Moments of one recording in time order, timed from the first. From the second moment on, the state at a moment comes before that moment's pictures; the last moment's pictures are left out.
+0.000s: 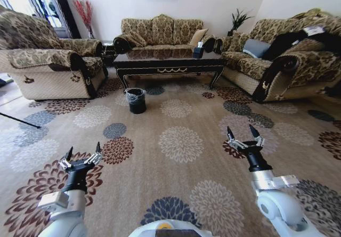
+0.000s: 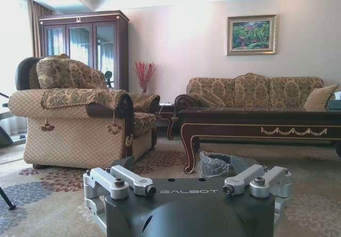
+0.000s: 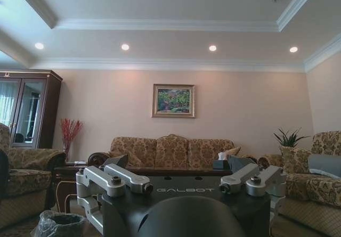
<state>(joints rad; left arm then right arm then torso) 1.85 -1.39 -0.76 -2.49 -0.29 0.09 -0.25 -1.69 0.98 0.78 2.20 0.58 0.33 0.06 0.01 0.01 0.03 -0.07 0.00</state>
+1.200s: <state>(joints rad) 1.85 -1.39 -0.76 -2.49 -0.29 0.09 -0.26 -1.69 0.98 0.78 2.20 0.58 0.33 0.06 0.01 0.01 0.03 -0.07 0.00</state>
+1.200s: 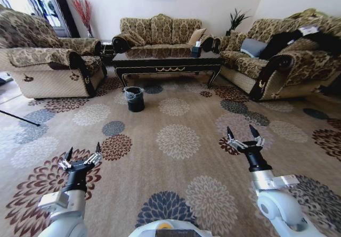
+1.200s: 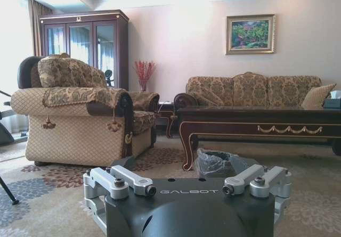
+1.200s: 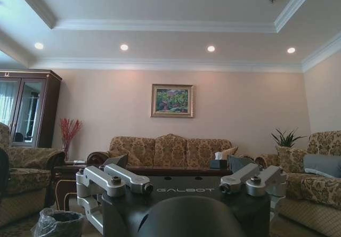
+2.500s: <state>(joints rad) 1.85 -1.39 -0.76 -2.49 -0.29 0.09 -0.26 -1.69 0.98 0.78 2.20 0.58 0.33 0.06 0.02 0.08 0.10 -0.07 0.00</state>
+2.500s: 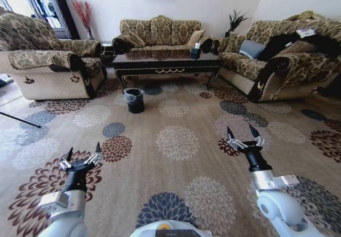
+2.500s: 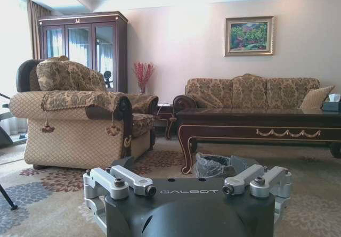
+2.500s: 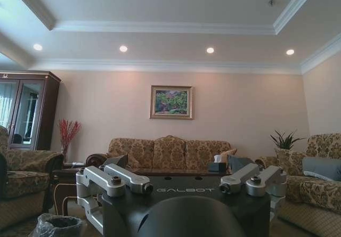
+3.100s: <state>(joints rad) 1.85 -1.39 -0.76 -2.49 -0.29 0.09 -0.26 -1.69 0.98 0.78 2.20 0.58 0.33 0.06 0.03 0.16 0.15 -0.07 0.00</state>
